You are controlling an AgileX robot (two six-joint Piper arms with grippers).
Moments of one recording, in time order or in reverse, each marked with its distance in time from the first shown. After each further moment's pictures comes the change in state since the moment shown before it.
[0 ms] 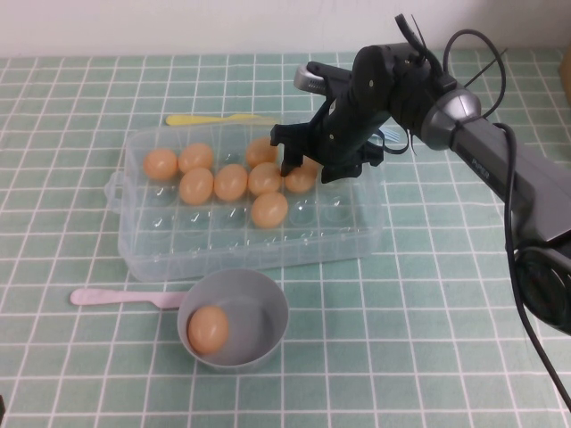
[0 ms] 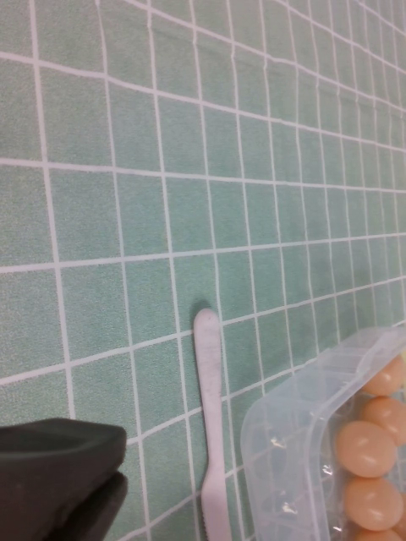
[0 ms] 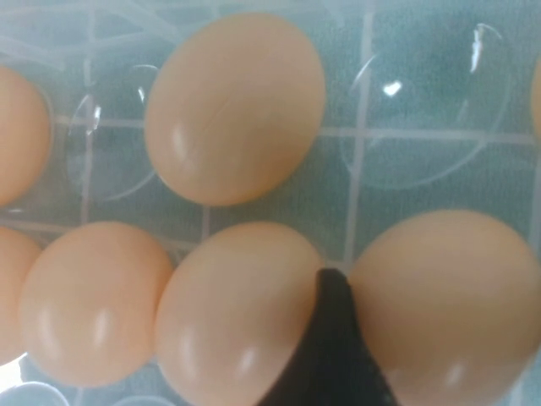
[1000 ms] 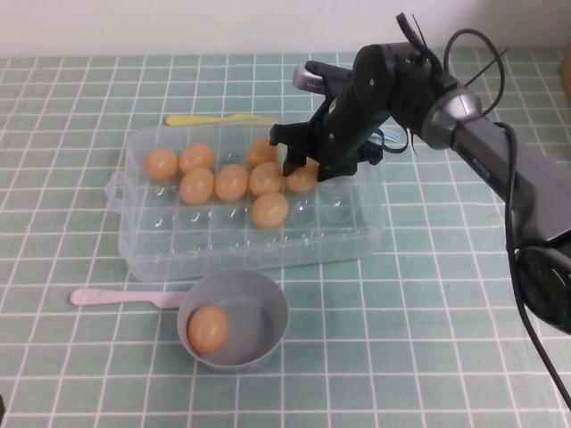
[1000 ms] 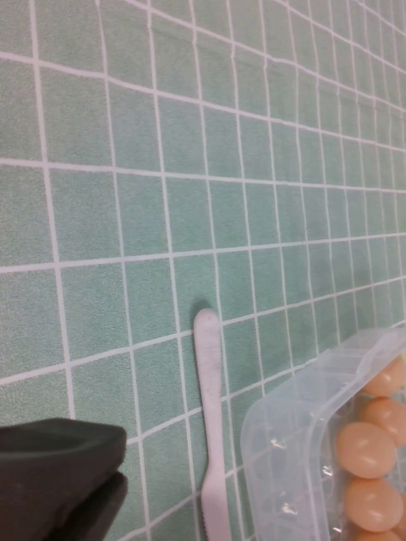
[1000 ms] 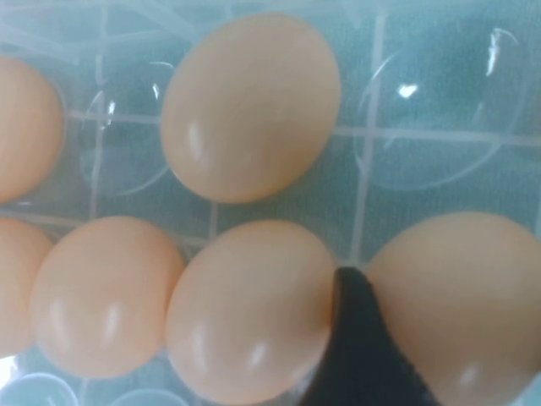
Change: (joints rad) right arm -0.002 0.000 -0.001 0.009 -0.003 -0.021; left arm 0.000 0.000 0.000 0.000 0.000 0.000
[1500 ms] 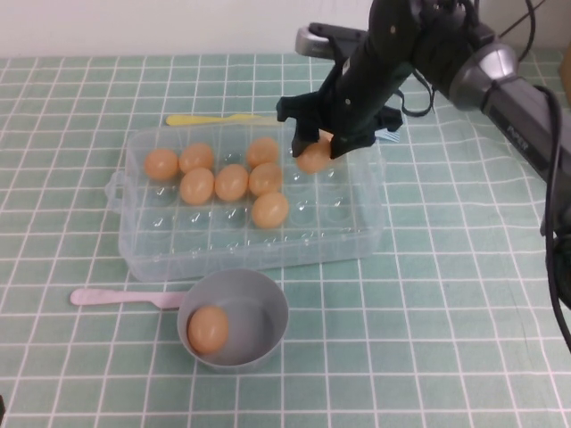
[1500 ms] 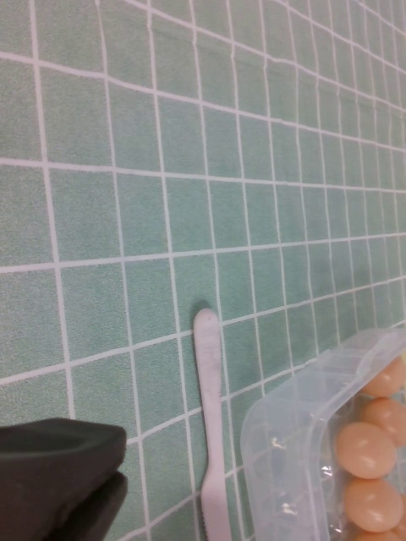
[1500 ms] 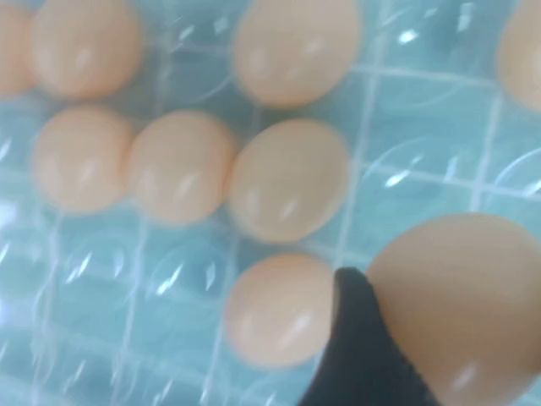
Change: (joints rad) right arm -0.002 -0.133 0.000 -0.028 0.175 -0.059; left arm 0.000 0.000 0.000 0.000 0.000 0.000
